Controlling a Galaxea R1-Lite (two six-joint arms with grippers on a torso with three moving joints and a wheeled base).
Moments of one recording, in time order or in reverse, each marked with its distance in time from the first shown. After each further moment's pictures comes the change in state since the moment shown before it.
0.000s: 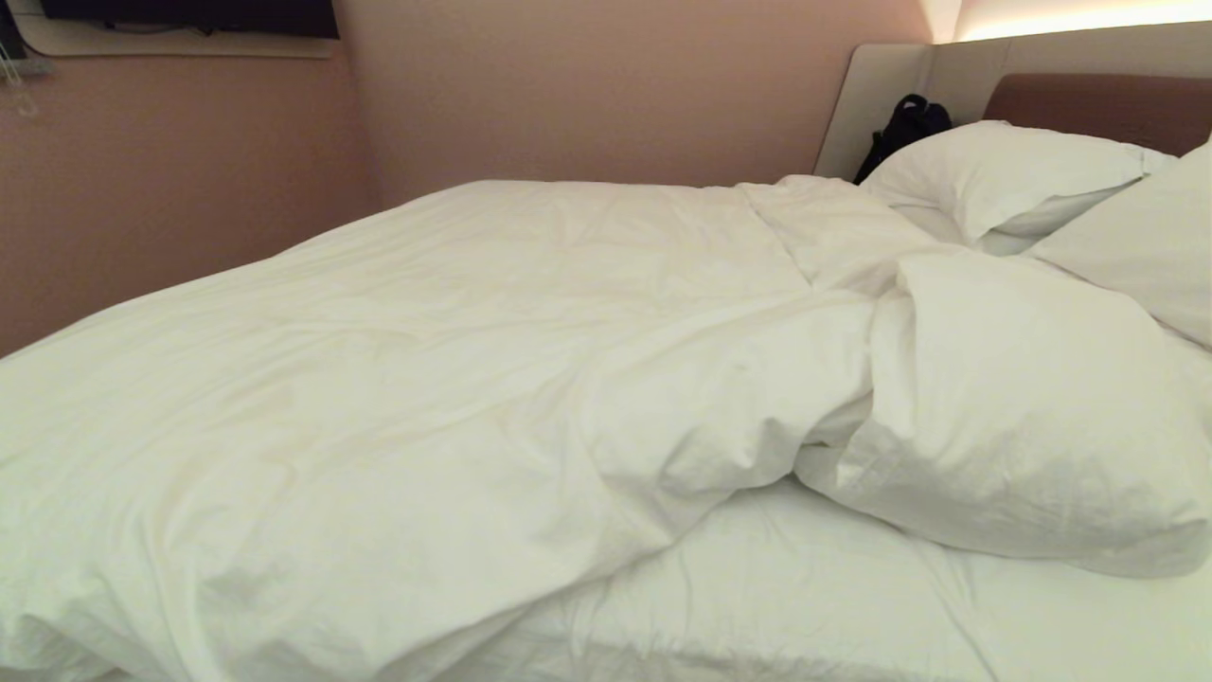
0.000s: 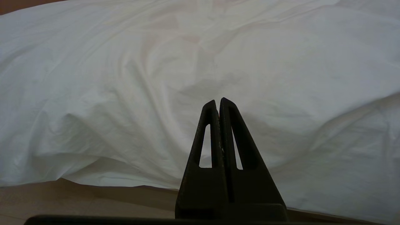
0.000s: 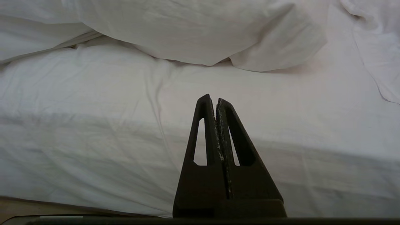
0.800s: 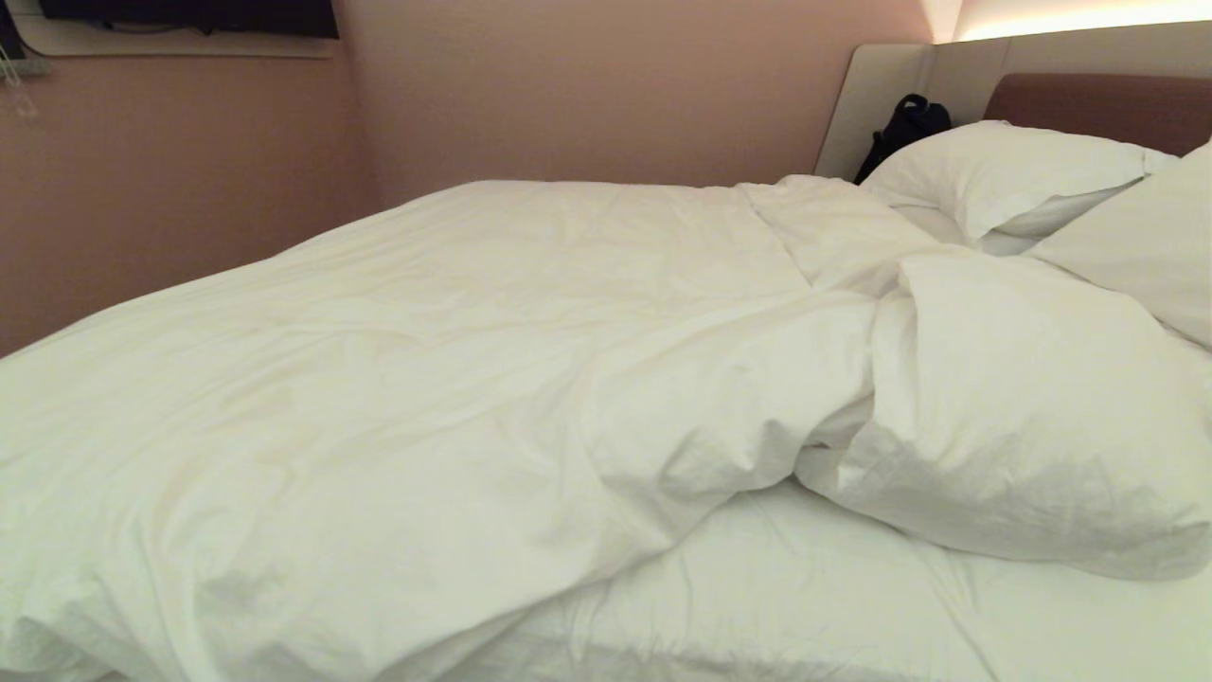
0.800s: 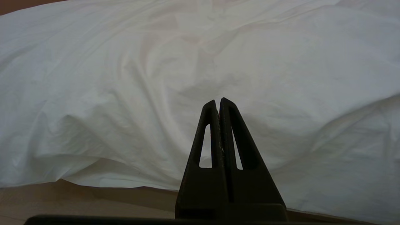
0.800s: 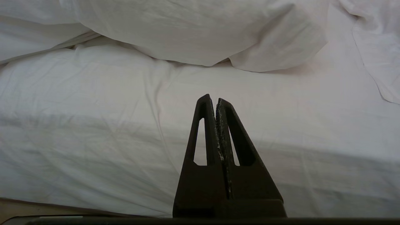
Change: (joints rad) left arm 0.000 0.000 0.000 0.000 -0.001 0.001; right arm 0.000 0.000 0.000 0.000 0.000 0.000
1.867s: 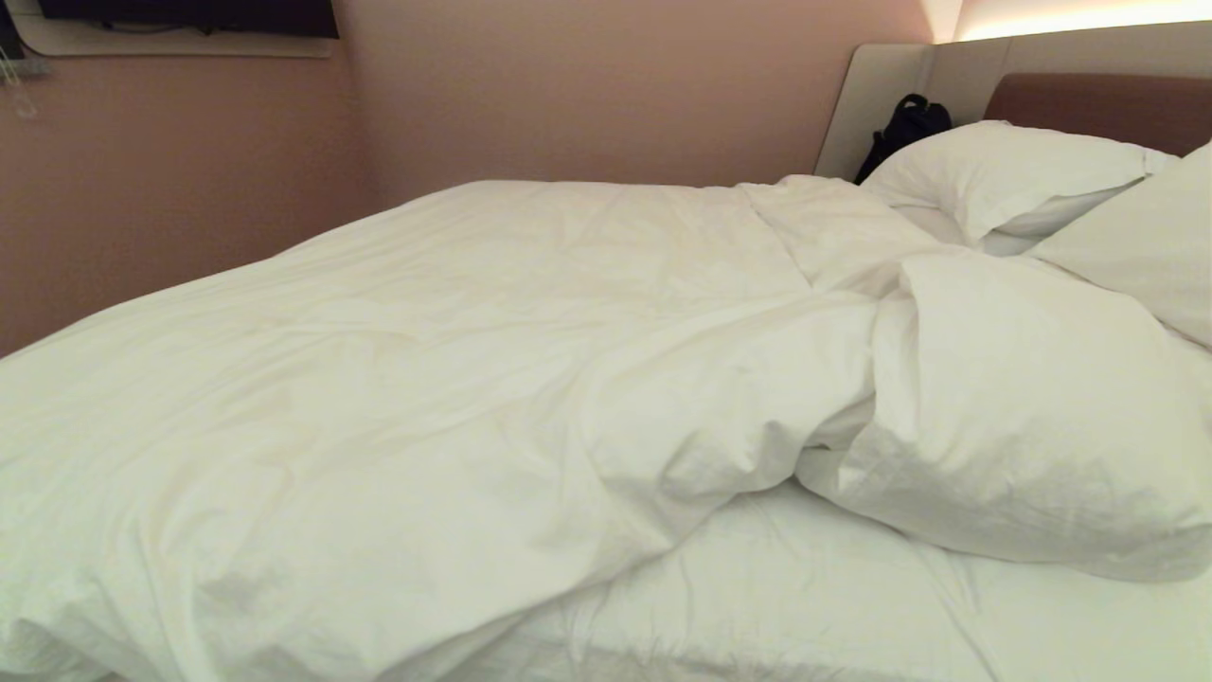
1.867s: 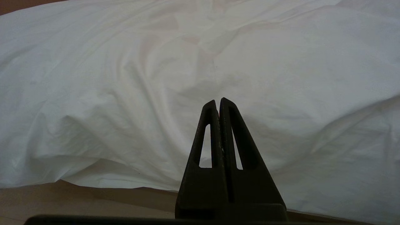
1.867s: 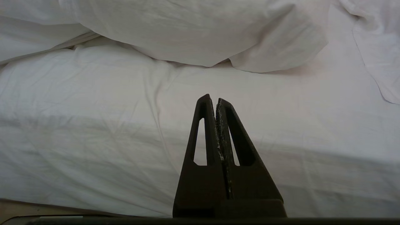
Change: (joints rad) left arm 0.000 0.000 0.000 0.000 0.000 0.000; right arm 0.000 0.000 0.000 0.000 0.000 0.000
